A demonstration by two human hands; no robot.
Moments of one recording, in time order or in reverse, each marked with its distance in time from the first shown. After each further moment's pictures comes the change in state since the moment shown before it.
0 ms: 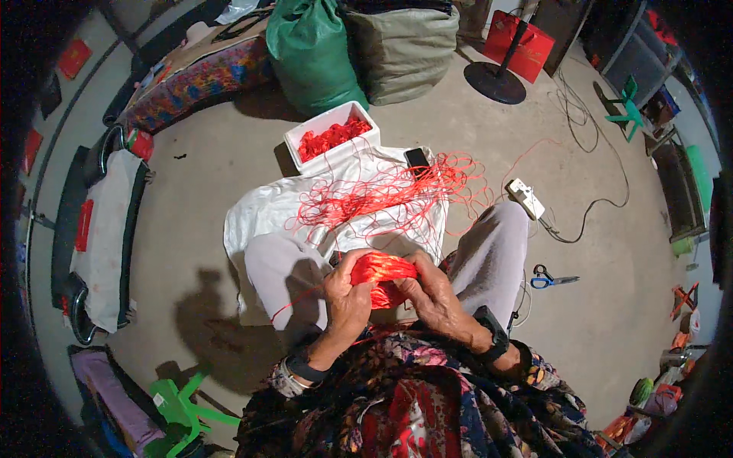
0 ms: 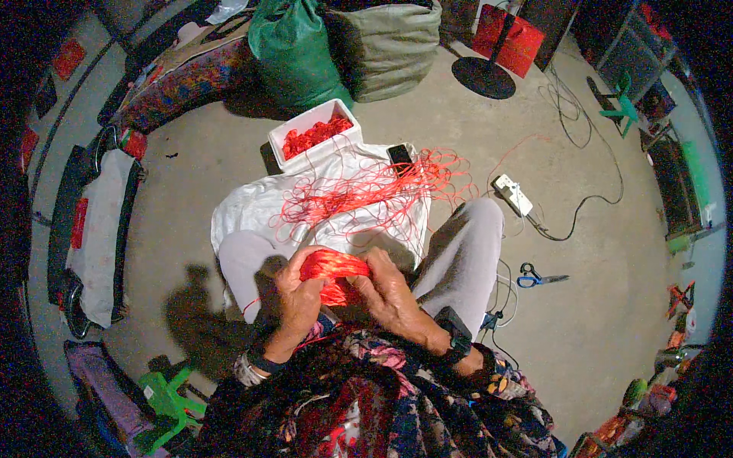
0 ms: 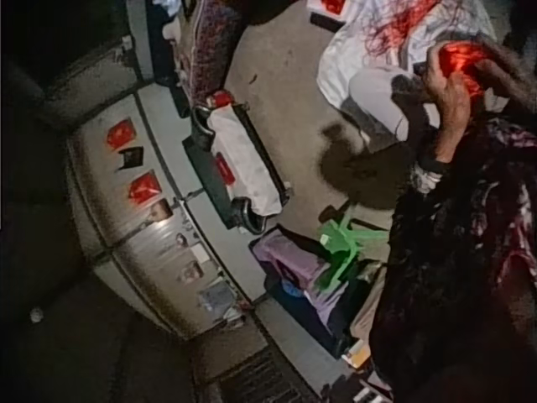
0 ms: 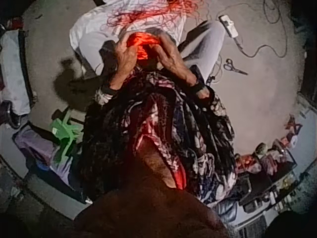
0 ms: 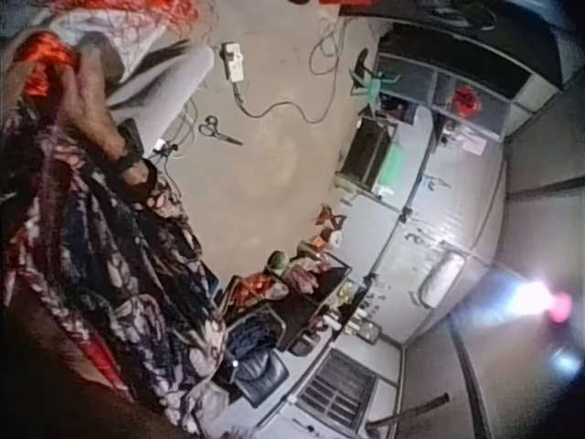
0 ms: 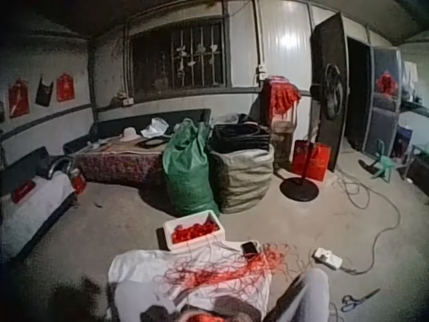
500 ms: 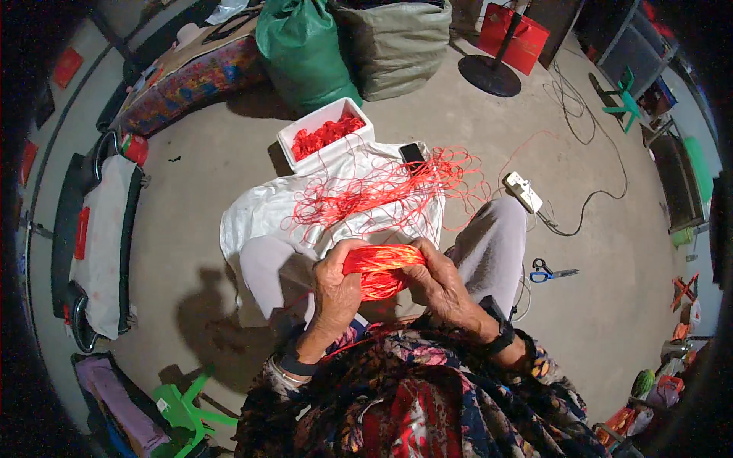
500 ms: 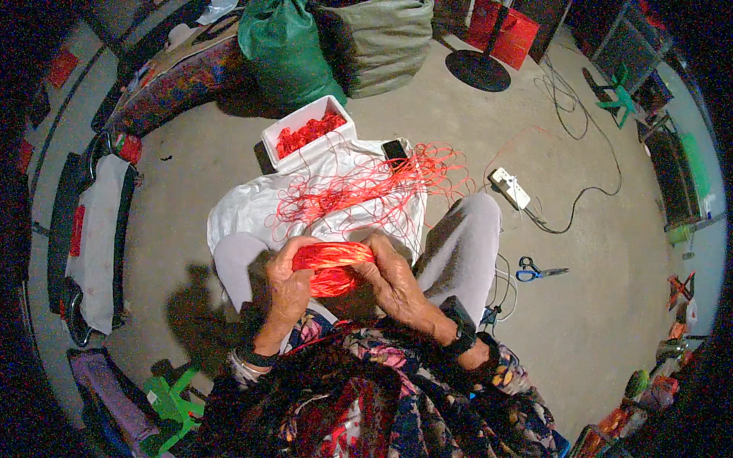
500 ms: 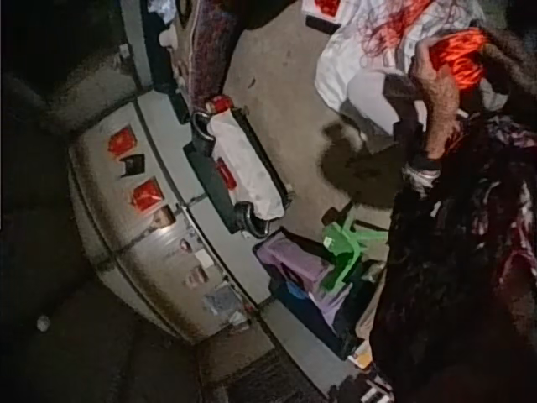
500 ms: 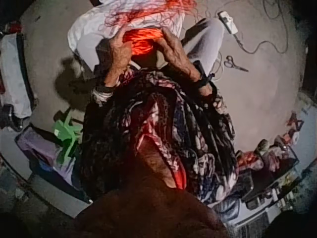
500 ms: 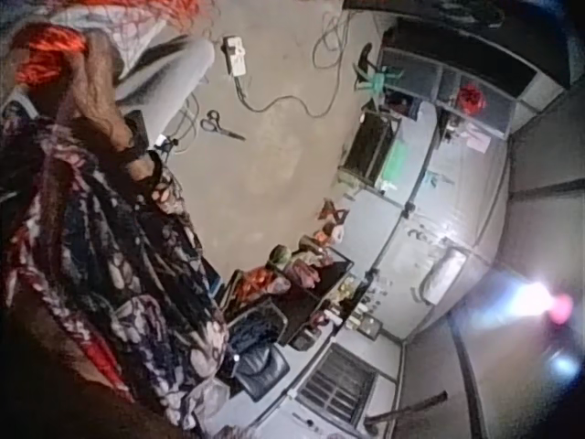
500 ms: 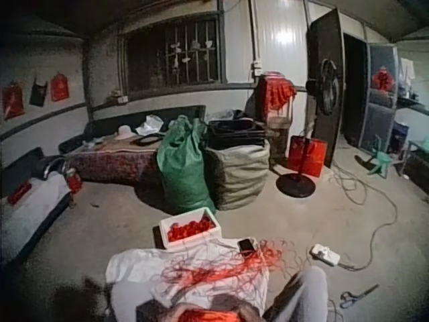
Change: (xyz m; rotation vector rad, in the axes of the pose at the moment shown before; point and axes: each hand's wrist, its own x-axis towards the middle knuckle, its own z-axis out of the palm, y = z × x) left_hand 0.021 -0.002 -0.010 0.061 -0.066 0.109; right_hand 0.014 0.006 -0.011 0.165 0.007 0.043
